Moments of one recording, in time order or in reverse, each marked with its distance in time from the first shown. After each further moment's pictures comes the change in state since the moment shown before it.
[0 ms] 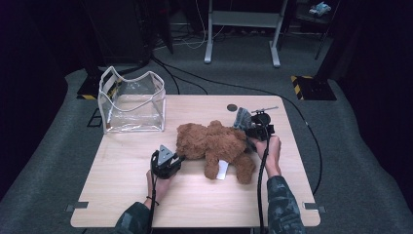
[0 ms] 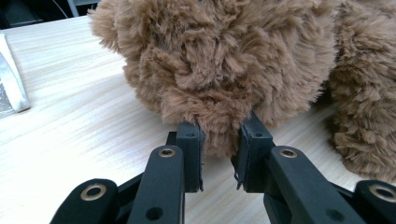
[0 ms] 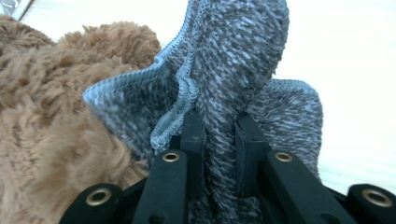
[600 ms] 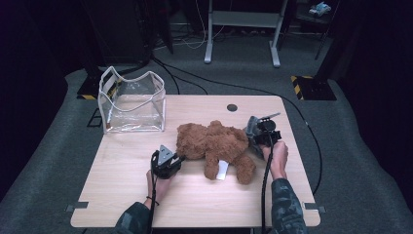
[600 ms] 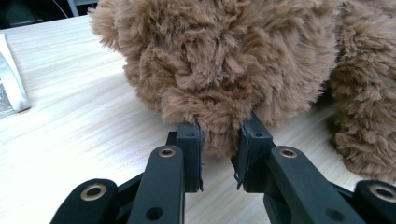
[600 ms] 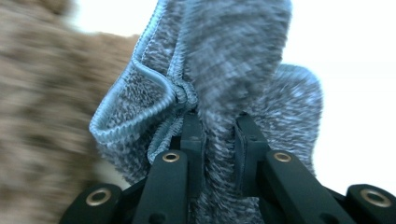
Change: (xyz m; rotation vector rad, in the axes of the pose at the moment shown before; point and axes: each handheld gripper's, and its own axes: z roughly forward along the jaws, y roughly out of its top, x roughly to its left) left arm 0.000 0.000 0.000 0.003 0.001 0.002; right arm -0.033 -0.023 0.017 0.125 -0.186 0.018
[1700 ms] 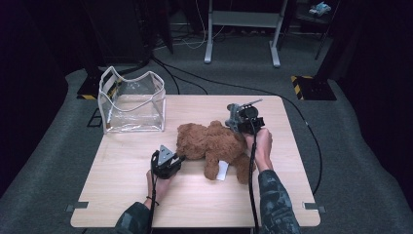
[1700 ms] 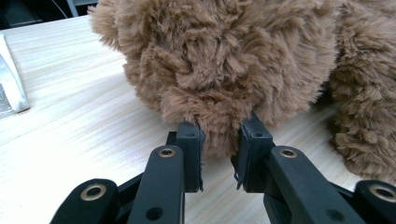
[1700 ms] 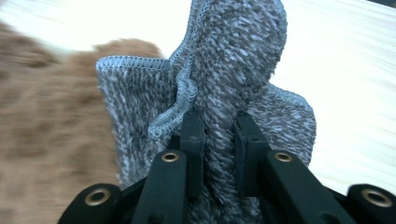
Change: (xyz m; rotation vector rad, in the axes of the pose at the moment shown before) left arm 0.000 0.000 -0.001 0.008 -0.004 0.002; right arm 0.063 0.046 -0.030 -0.110 0.015 -0.114
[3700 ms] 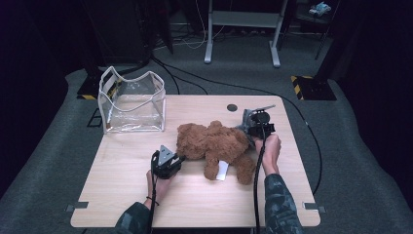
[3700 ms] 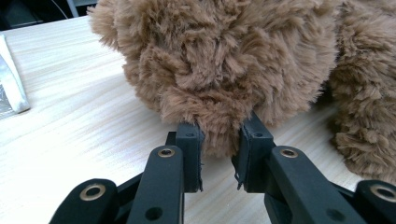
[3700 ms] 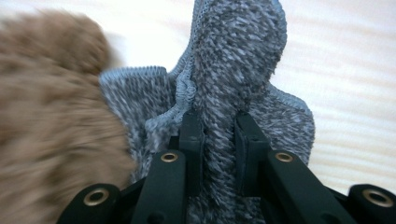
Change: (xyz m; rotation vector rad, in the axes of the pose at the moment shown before) left arm -0.001 0.000 0.000 -0.004 0.004 0.006; right arm -0.032 -0.024 0.010 0.019 -0.011 0.126
